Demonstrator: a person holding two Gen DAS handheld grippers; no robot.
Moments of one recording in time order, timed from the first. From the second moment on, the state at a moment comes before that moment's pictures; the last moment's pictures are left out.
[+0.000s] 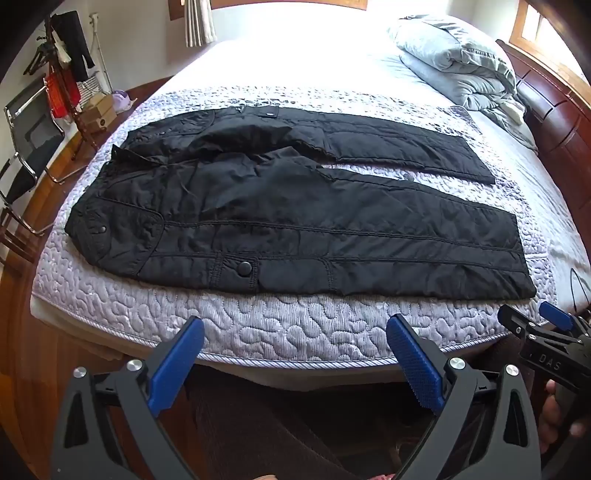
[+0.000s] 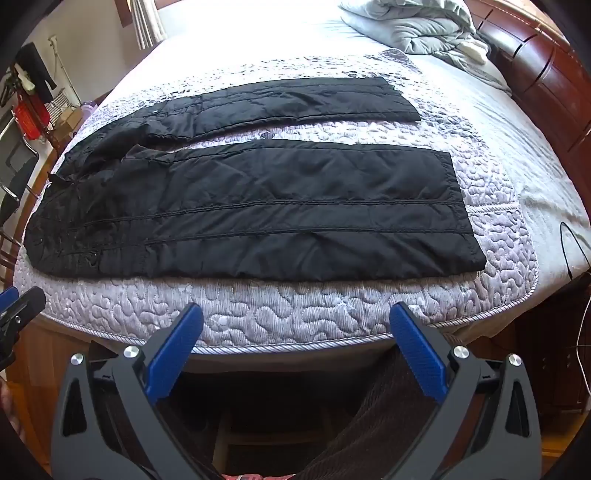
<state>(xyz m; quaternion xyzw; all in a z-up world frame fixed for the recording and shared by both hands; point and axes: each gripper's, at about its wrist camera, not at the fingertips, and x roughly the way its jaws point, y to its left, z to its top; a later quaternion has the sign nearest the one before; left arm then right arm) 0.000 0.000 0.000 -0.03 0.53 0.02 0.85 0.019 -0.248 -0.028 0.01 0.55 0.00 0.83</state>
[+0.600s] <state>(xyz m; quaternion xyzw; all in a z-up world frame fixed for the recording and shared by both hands) 0.003 0.000 0.003 -0.04 0.53 0.02 0.85 0.019 -0.248 -0.027 0.01 0.55 0.00 0.83</state>
